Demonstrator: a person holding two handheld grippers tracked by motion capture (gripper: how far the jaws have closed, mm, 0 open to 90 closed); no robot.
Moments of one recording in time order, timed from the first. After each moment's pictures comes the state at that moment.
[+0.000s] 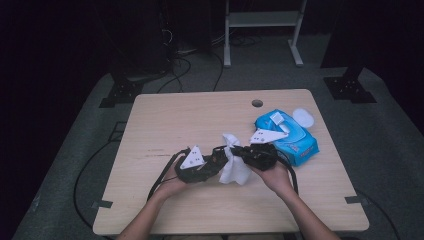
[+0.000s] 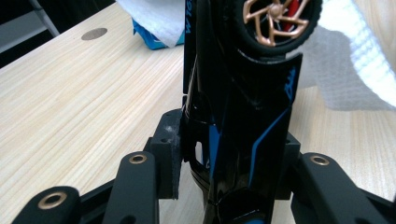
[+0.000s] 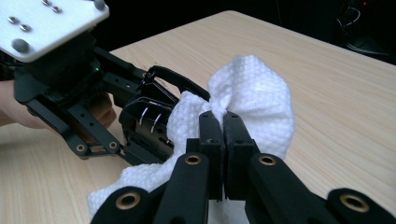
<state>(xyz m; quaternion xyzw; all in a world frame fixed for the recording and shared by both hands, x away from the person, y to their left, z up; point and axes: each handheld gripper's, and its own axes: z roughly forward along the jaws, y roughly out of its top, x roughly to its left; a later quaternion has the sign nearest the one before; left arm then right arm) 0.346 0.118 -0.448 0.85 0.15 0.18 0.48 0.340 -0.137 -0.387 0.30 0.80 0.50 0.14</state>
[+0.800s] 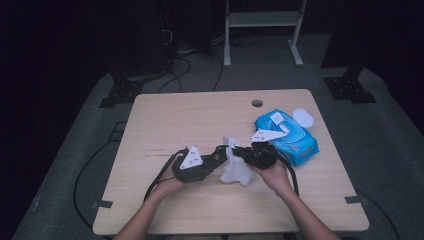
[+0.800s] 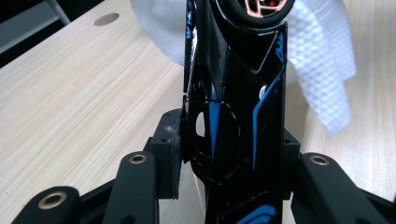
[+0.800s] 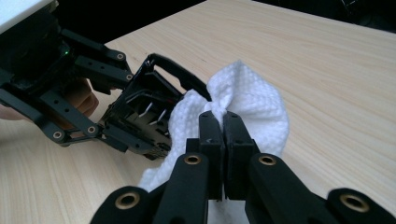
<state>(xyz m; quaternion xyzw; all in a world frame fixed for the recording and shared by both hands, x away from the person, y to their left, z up) 0.347 0.124 -0.450 0.86 0.15 0.19 0.45 0.354 -0.142 -0.407 0.33 0.80 0.50 0.11</state>
